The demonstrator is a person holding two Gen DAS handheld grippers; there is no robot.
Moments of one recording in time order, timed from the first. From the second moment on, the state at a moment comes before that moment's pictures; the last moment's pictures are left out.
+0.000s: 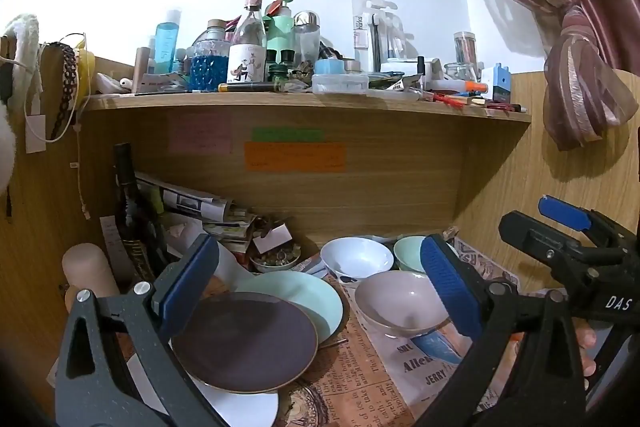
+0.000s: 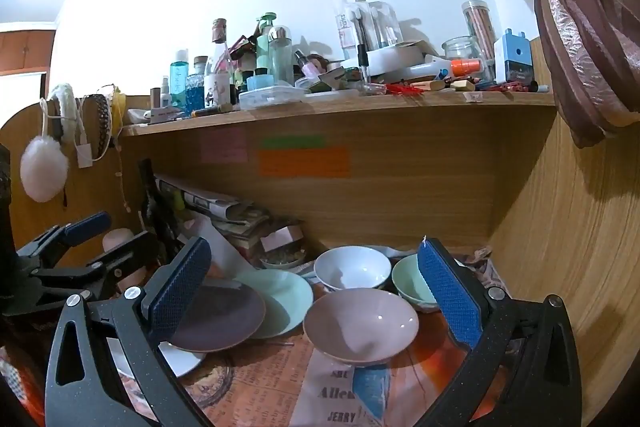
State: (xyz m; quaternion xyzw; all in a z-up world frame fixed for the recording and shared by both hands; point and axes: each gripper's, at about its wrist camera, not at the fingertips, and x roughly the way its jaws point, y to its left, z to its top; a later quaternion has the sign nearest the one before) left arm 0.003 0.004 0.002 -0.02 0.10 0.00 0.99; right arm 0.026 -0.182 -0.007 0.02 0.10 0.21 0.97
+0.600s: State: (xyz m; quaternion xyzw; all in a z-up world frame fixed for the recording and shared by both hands) left arm 0.003 0.005 0.002 -0.02 0.10 0.00 1.00; right arm 0.028 -0.183 -0.008 0.02 0.10 0.22 0.97
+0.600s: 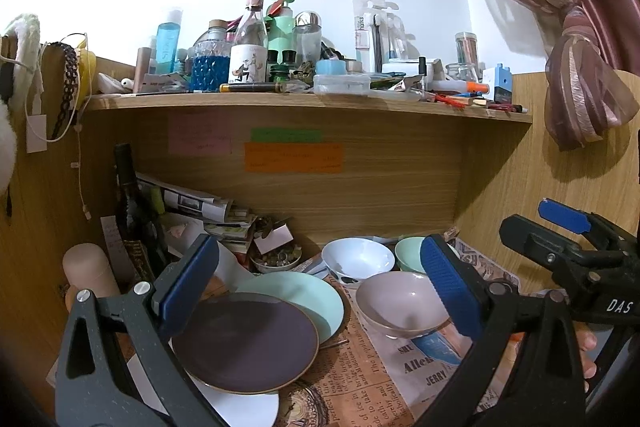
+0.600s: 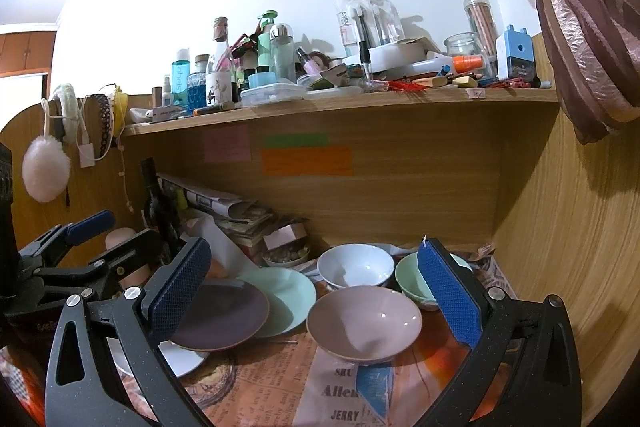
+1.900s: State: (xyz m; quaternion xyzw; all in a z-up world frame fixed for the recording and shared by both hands) left arm 0.002 0.008 -0.001 -0.02 0.10 0.00 0.99; right arm 0.025 -0.181 -0.007 0.02 0.10 0.22 0.97
